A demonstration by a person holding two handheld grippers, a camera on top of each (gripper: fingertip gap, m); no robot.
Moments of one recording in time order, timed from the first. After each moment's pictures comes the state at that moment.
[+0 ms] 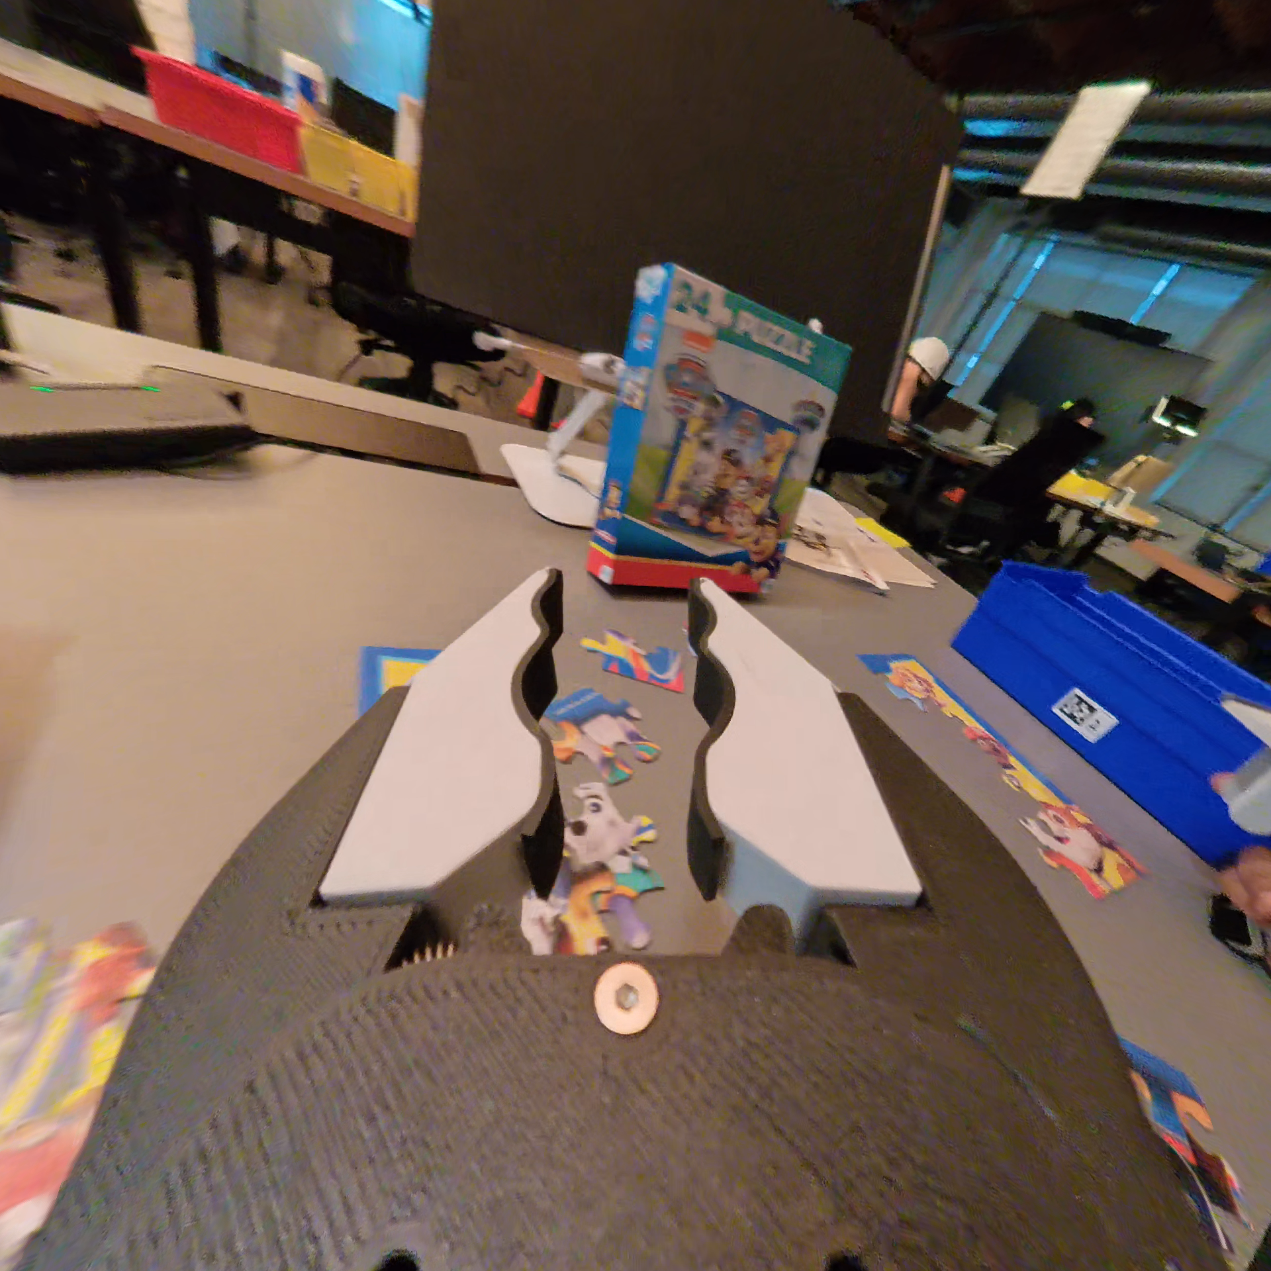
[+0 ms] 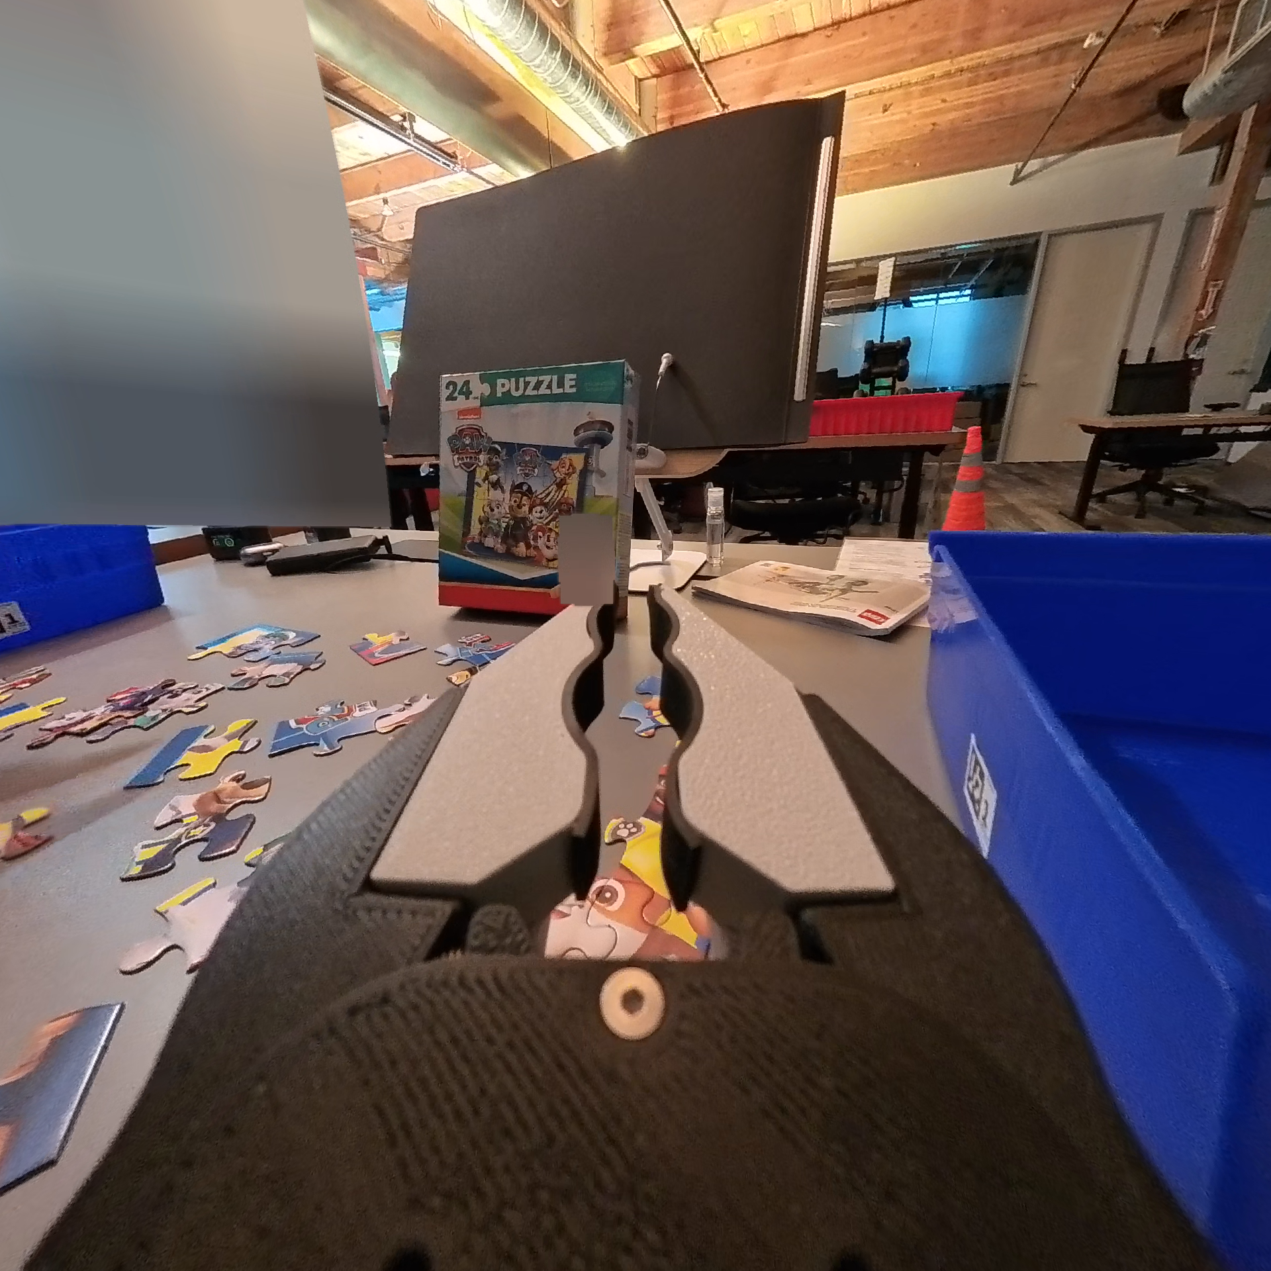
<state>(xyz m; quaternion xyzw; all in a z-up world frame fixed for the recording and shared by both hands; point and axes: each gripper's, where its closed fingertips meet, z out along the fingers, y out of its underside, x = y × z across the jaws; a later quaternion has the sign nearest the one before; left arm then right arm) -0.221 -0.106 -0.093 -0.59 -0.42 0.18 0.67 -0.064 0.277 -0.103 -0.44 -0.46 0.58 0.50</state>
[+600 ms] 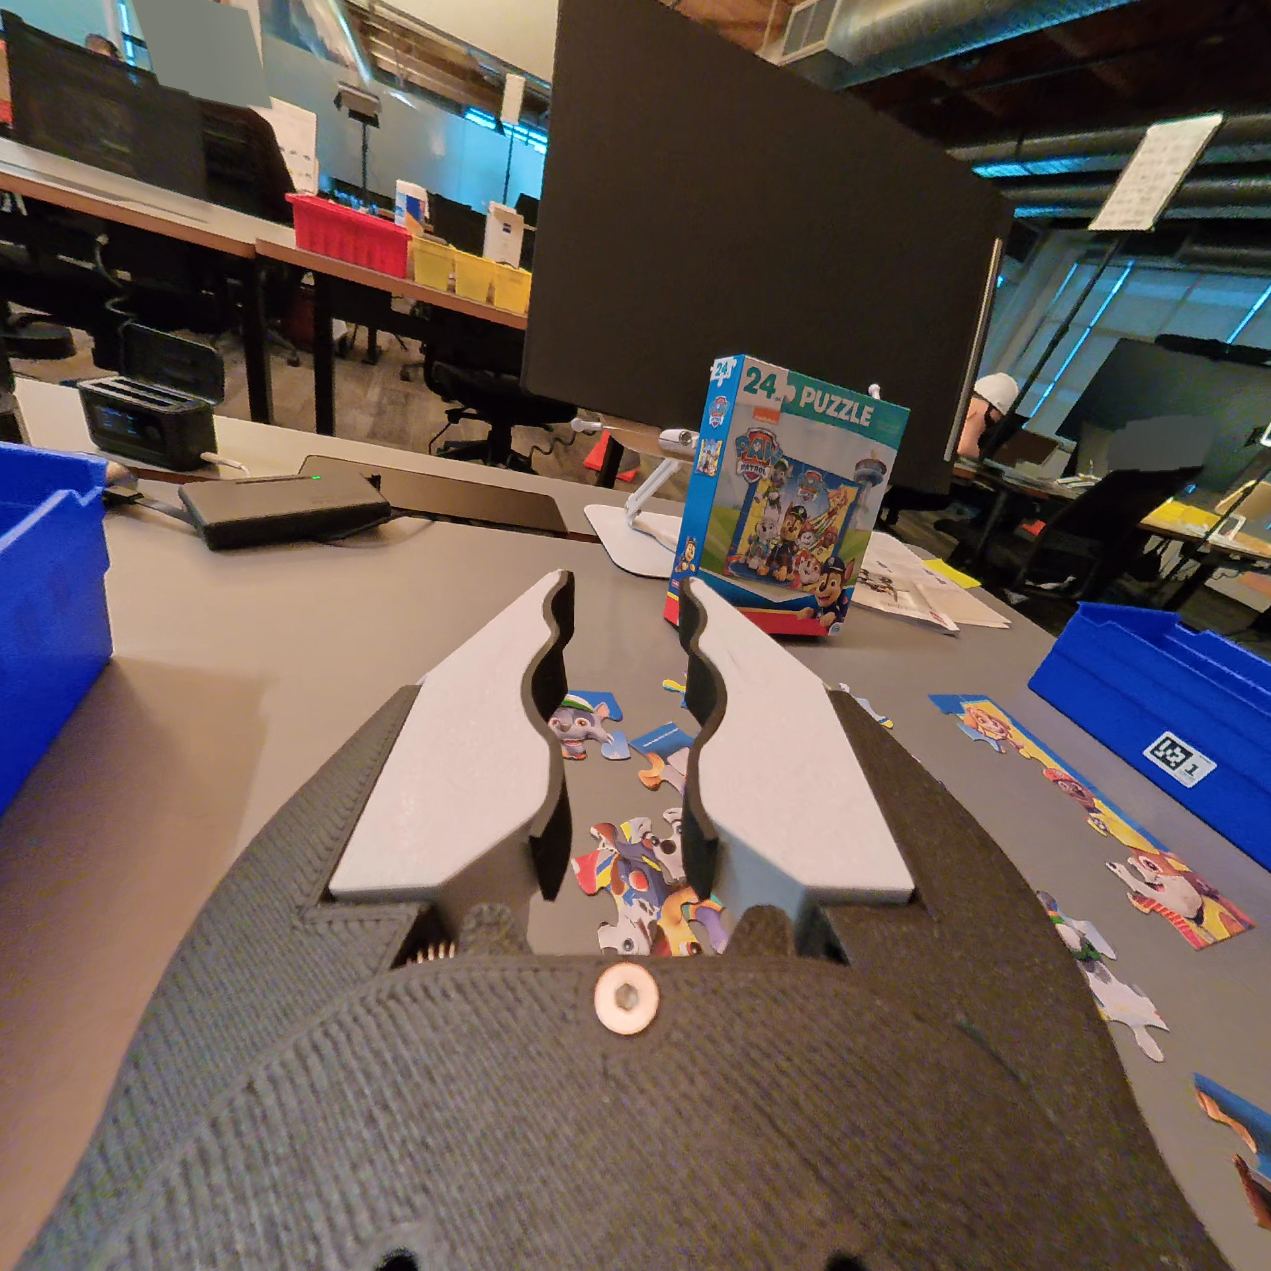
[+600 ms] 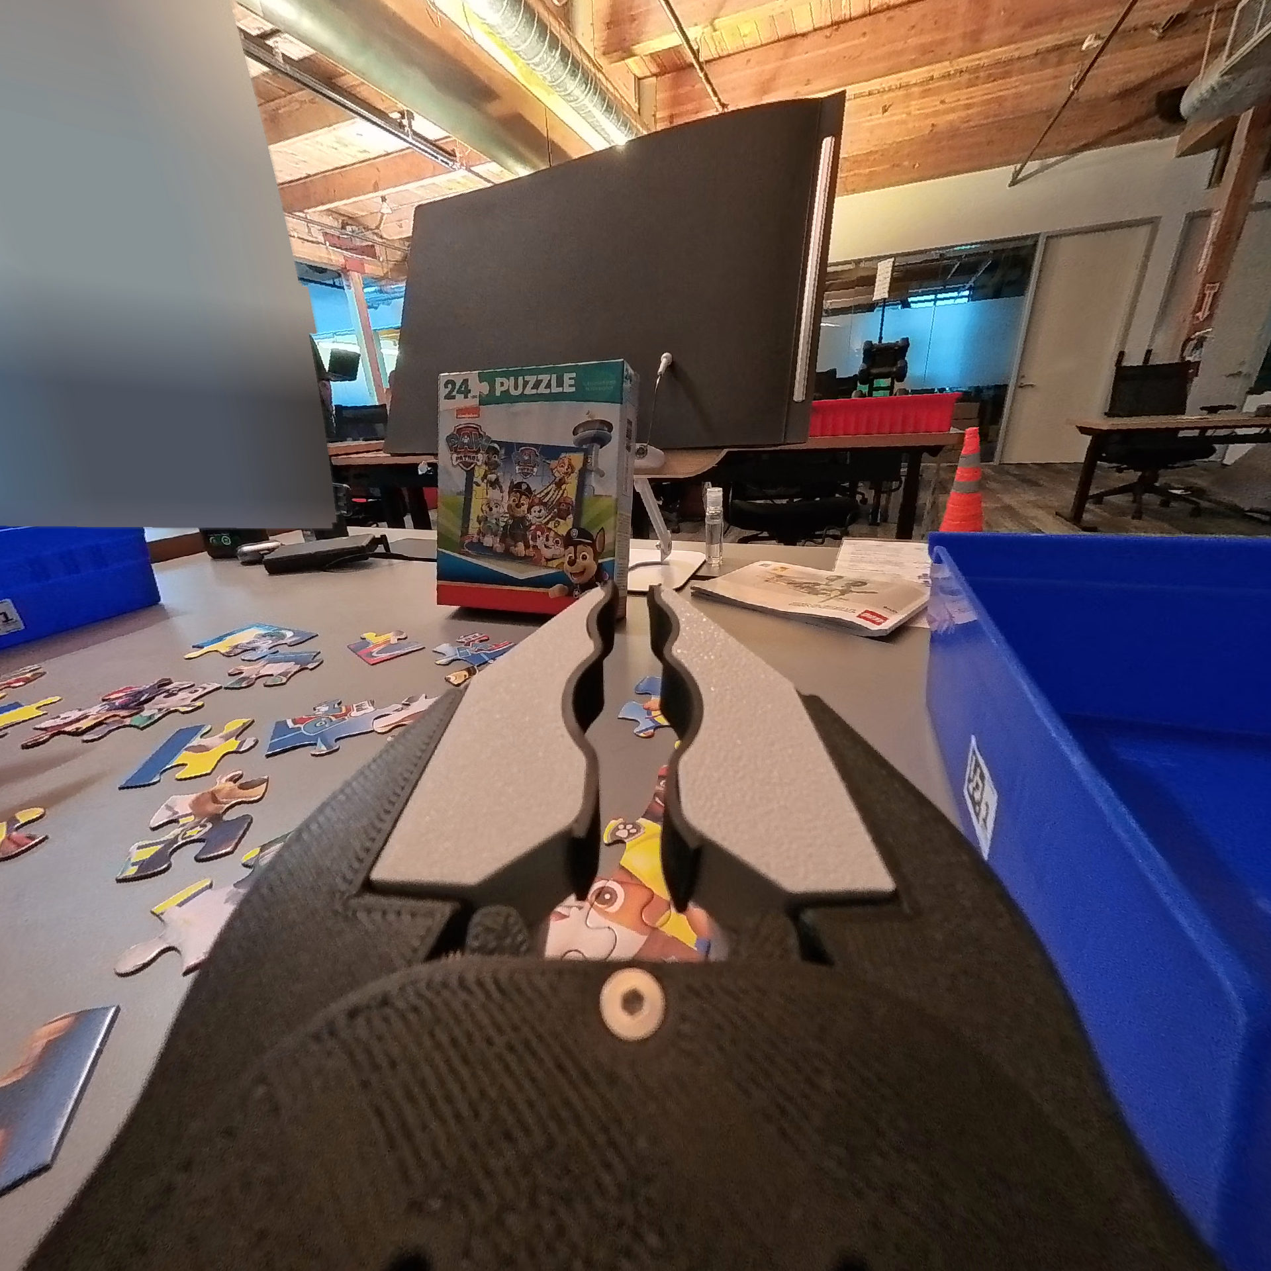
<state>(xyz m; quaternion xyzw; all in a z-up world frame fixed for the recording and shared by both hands) -0.223 -0.153 -0.071 -0.57 -0.42 0.24 0.66 -0.065 0.277 -0.103 -0.44 -0.46 0.58 0.50</state>
